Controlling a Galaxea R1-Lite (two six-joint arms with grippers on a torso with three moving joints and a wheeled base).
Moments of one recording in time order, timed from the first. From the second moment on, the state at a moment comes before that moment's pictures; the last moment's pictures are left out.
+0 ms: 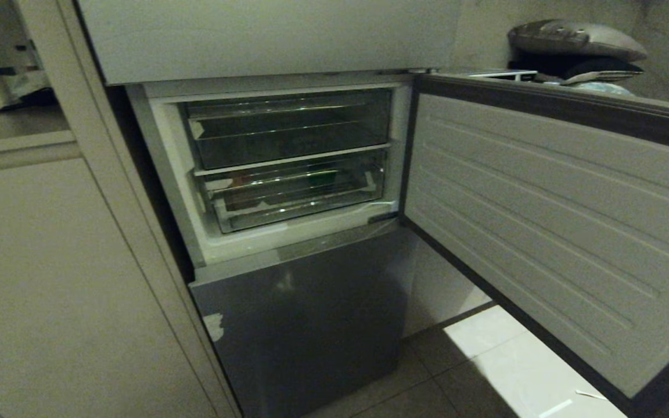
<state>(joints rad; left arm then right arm) -0.01 0.00 0.00 0.00 0.00 -0.01 0.00 0.00 0.00 -0.09 -0.02 0.01</state>
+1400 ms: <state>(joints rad) -0.01 0.00 0.00 0.00 0.00 -0.01 0.00 0.00 0.00 -0.09 -0.02 0.02</state>
